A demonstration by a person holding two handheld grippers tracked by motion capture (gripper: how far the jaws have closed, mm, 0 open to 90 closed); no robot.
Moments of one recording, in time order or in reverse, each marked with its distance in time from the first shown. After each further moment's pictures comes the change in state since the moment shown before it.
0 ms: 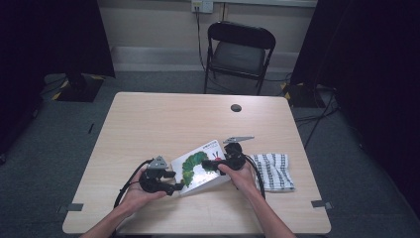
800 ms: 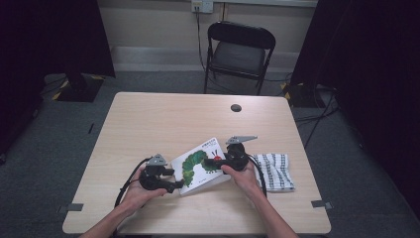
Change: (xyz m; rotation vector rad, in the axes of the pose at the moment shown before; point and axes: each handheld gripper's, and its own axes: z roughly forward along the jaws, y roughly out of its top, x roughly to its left) left arm 0.008 0.001 0.002 -0.025 -0.002 -0.081; right arm 0.005 -0.001 -0.014 -0.043 0.017 -0.092
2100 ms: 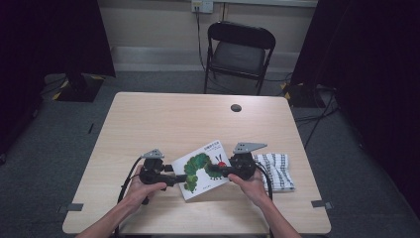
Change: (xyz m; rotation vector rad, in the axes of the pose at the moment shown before) left arm 0.008 0.008 -0.002 -0.105 -0.102 -0.107; right arm 0.027 -0.009 -0.034 -0.069 0.068 -0.117
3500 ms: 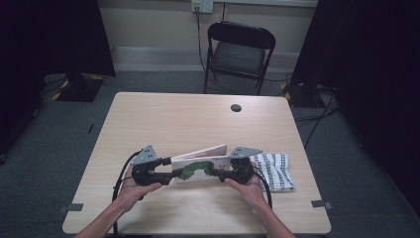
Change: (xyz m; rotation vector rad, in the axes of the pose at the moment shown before) left arm -0.034 0.018 -0.035 -0.147 0.066 0.263; right arm 0.003 -0.015 0.011 0.049 -0.188 -0.049
